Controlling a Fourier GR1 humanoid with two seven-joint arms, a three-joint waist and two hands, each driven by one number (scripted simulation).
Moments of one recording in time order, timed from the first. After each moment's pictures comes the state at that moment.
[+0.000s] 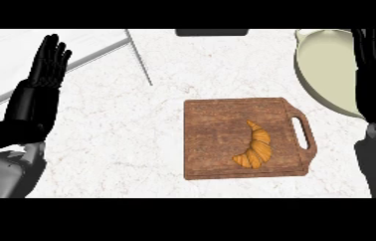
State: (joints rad) left arm -0.26 0.54 -0.21 -1.63 0.32 0.33 -0.12; right arm -0.33 -0.41 -0.04 -1.65 -0.45 -0.26 -0.10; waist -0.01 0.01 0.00
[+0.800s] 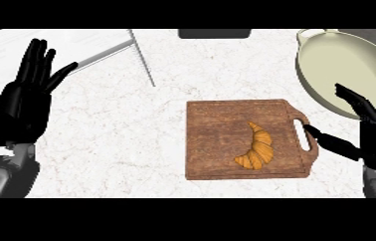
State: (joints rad) left arm -0.22 0.51 -0.13 -1.67 0.39 0.37 0.05; right arm -0.07 -0.48 0.00 -1.31 -0.11 -0.25 -0.52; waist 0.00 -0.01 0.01
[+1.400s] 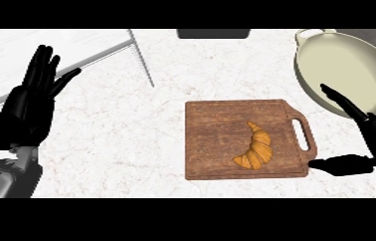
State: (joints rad) left arm -0.20 0.49 -0.13 -1.68 0.36 0.38 0.11; right arm -0.03 -0.70 0.16 -1.56 0.03 -0.05 -0.17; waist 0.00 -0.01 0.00
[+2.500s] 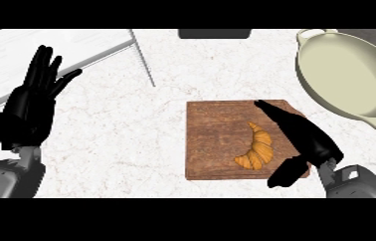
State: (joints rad) left arm -0.20 0.44 -0.09 -1.67 0.30 0.35 0.12; right arm -0.24 -0.56 0.46 -1.70 0.25 0.22 0.52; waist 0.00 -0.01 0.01
